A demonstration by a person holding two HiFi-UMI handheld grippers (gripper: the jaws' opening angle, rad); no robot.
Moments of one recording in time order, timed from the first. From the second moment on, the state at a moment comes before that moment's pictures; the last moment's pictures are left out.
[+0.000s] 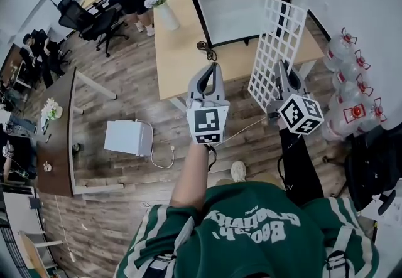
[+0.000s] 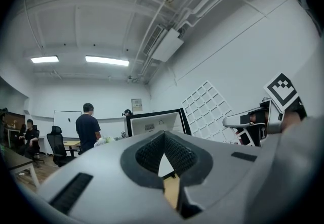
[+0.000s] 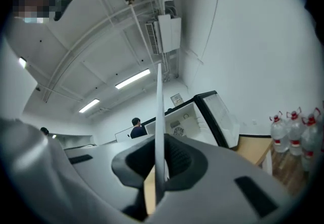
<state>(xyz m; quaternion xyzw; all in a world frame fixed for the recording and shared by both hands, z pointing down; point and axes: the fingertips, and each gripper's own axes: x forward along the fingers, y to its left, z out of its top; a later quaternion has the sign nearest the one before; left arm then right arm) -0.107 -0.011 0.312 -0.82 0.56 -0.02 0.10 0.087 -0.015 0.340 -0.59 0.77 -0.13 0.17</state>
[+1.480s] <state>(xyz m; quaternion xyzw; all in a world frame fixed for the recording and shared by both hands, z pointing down) -0.114 -0.198 0.414 -0.84 0.54 -0.02 -0.07 0.113 -0.235 0.372 -0.52 0.66 -0.33 0.44</state>
